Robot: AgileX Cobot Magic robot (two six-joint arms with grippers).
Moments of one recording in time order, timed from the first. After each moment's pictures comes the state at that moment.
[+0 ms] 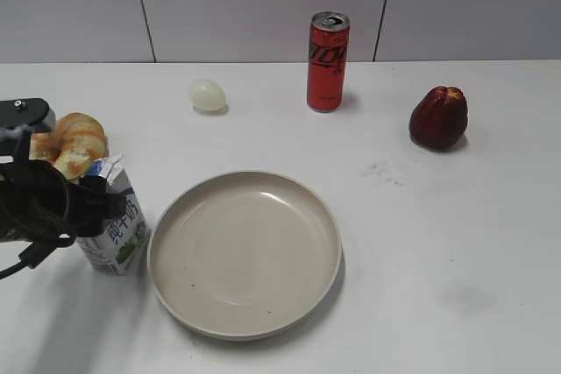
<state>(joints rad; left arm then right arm) -0.47 1.50 -0.48 -0.70 -0.12 0.32 0.03 -0.01 -0.41 0.01 0.94 -0.02</state>
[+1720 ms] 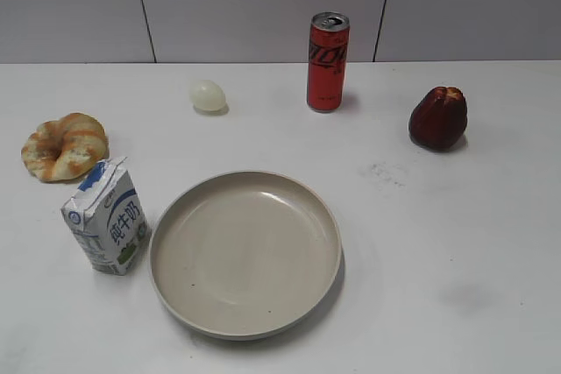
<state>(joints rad) -0.06 0.12 -0.52 -0.09 1.14 0.07 0.03 -0.01 -0.41 0.01 0.94 -0.02</state>
